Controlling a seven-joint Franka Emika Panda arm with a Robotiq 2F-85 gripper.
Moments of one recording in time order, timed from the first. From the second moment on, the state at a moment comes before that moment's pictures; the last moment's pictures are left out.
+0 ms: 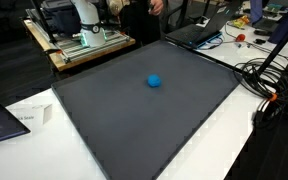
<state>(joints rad) -0.08 -0.57 0.08 -2.48 0.14 1.84 0.22</state>
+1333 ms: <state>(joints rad) 0.11 -0.57 0.05 -2.32 0.38 1.49 -0.05</state>
